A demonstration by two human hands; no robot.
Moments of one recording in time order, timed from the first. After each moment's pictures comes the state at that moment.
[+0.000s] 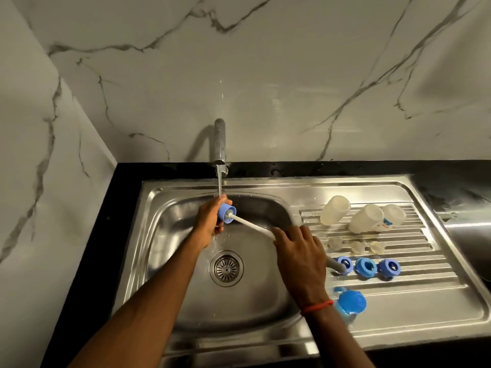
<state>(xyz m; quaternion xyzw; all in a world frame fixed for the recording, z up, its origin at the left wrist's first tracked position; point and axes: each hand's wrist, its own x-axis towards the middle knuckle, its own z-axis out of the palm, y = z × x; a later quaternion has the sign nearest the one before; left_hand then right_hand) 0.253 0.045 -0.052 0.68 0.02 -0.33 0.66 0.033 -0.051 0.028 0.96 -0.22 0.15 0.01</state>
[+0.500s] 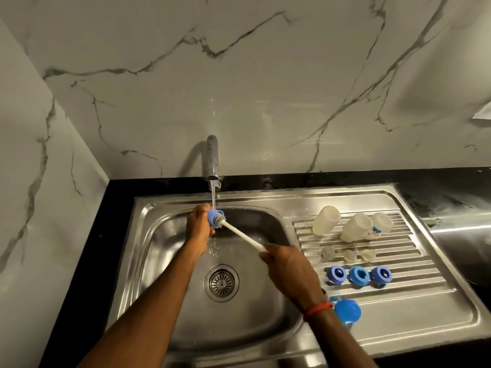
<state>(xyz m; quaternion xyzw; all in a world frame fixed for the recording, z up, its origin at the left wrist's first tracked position) 0.274 0.030 -0.053 0.70 0.09 -0.24 0.67 0.042 -0.063 0.024 0.96 -0.22 0.06 -0.17</state>
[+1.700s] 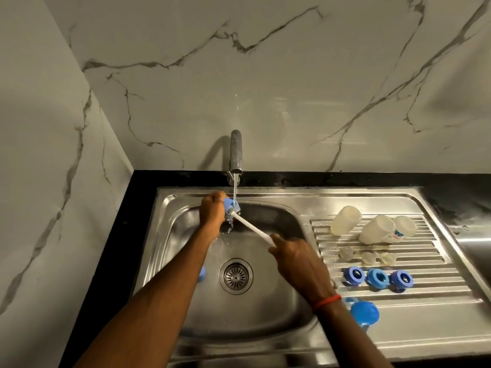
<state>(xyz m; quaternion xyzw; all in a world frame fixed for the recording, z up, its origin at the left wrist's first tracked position) 0.290 0.039 -0.030 0.77 0.04 -0.19 0.61 0.056 -0.050 0.028 0.98 -0.14 0.08 -0.14</state>
